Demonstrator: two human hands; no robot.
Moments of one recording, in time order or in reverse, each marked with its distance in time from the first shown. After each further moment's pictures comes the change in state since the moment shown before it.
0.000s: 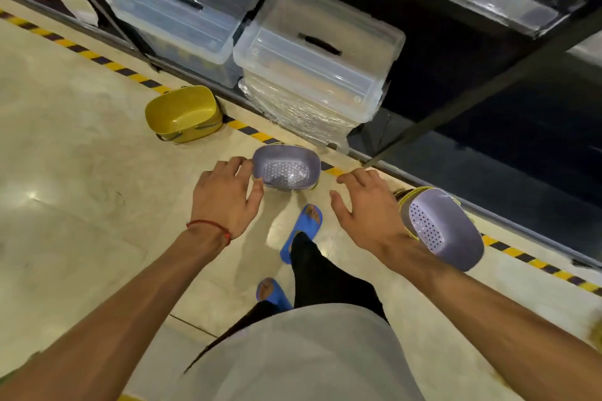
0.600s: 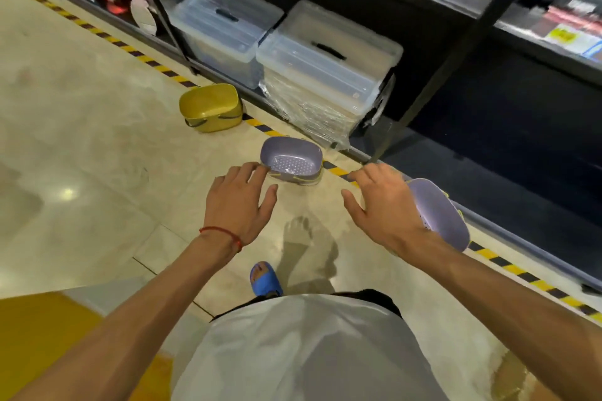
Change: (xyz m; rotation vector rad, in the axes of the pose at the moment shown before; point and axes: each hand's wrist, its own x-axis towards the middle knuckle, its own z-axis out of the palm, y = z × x) left_hand -0.189 0.113 -0.018 -0.001 0.159 -0.090; right_hand -0.166 0.045 -0.047 -0.069 0.102 -0.228
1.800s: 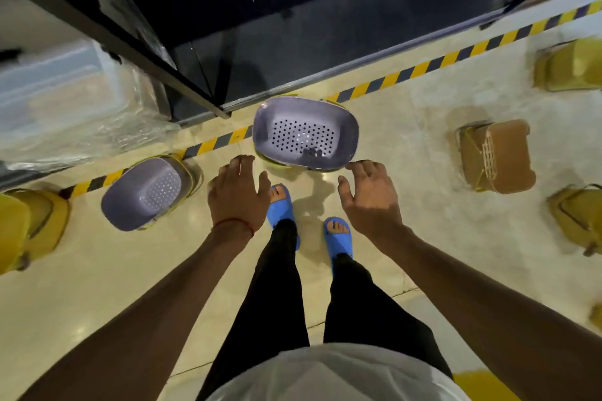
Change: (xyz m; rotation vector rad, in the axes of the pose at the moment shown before) left_hand 0.139 0.328 0.264 -0.005 -0.475 0.494; right_hand -0.172 0.259 0.147 0.306 -0.020 1.171
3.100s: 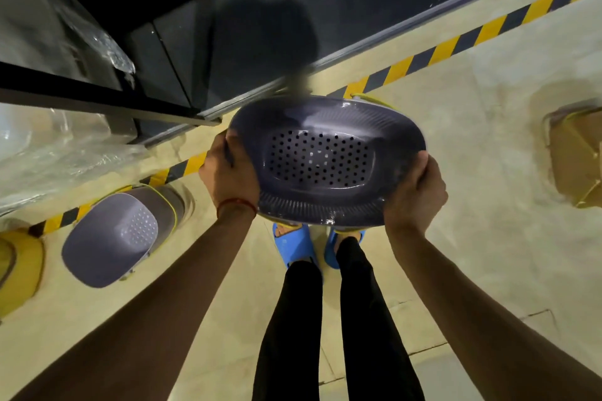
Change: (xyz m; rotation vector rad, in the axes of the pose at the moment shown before) left_hand 0.203 -0.003 0.155 -0.562 0.312 -0.433; right_hand 0.171 0.067 0.171 0.650 0.515 0.728
